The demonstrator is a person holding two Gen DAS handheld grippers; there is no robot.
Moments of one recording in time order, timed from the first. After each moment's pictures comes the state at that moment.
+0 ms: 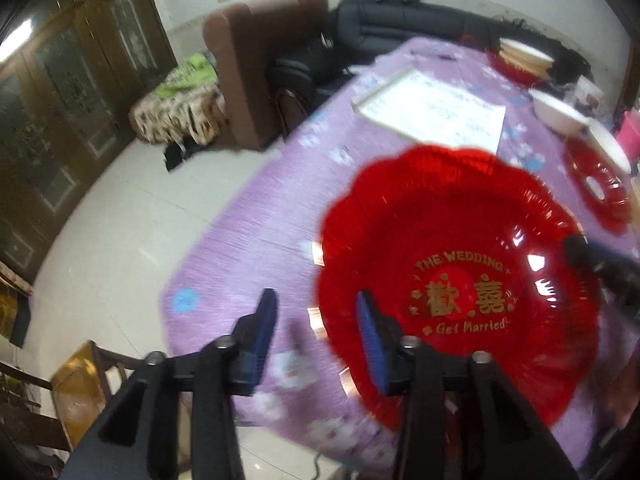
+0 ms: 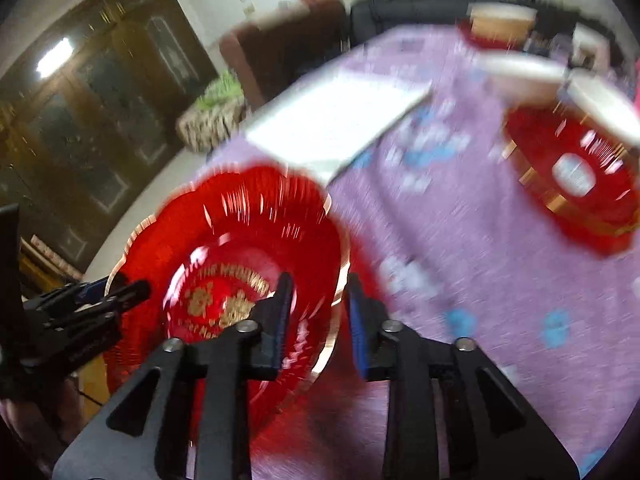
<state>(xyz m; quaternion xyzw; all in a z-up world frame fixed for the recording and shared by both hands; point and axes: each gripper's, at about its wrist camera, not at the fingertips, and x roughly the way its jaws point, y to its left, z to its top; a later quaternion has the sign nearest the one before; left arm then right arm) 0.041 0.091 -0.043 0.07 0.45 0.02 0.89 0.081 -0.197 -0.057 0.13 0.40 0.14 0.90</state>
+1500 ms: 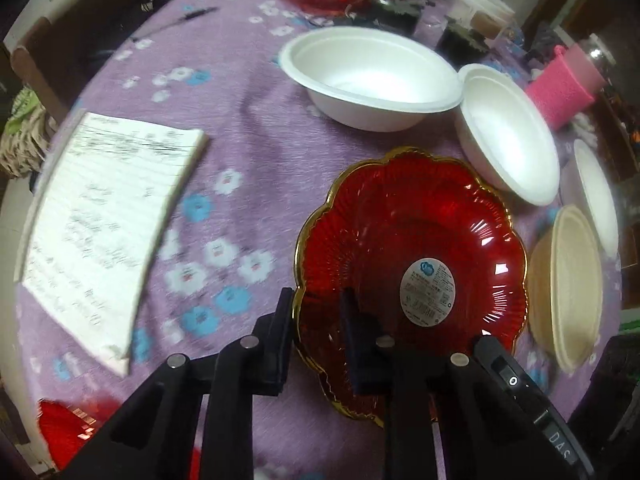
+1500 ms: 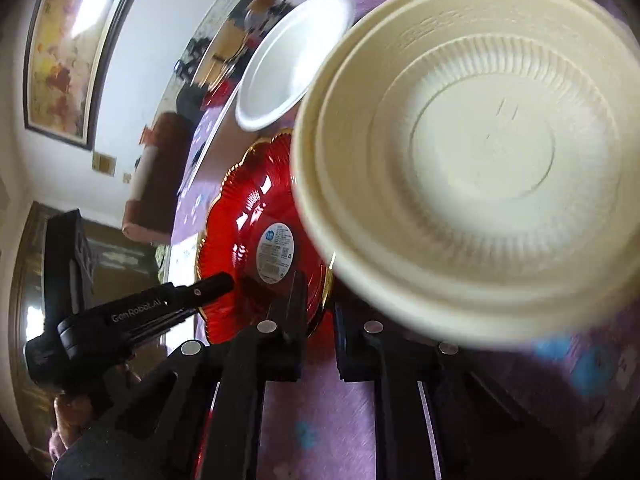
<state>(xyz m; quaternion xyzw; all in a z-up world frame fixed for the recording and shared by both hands) 0.201 -0.205 -0.065 0.10 0.59 -0.20 0.77 0.104 -0.400 -0.110 0.49 0.39 -0.04 0.78</state>
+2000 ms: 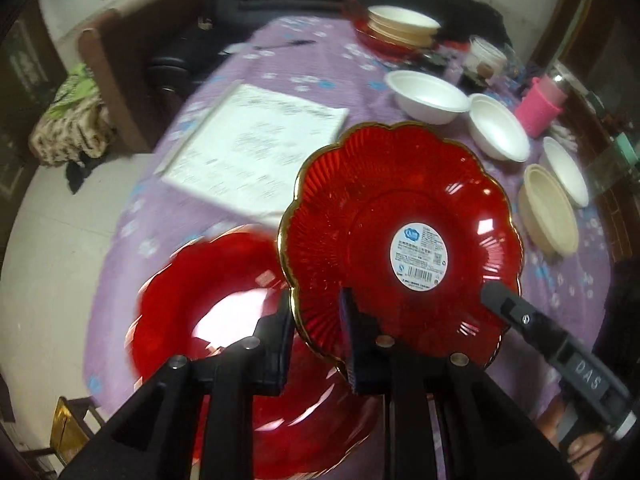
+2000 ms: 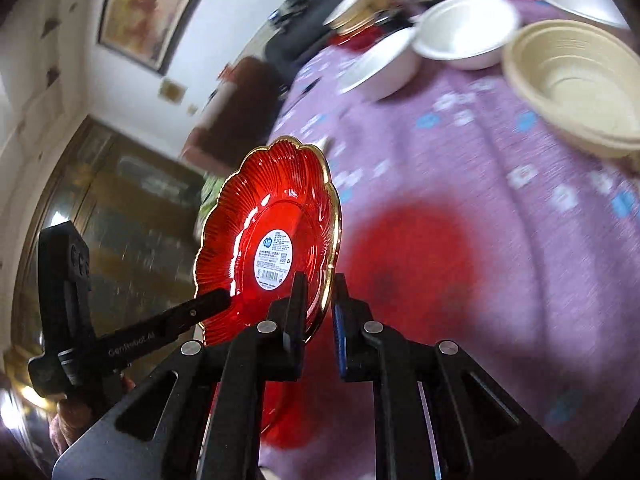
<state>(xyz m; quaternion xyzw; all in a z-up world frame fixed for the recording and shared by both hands) 0.103 -0.030 0.009 0.08 0.54 -0.16 0.82 0.071 -0.279 -0.043 0.39 0.39 0.10 0.82</state>
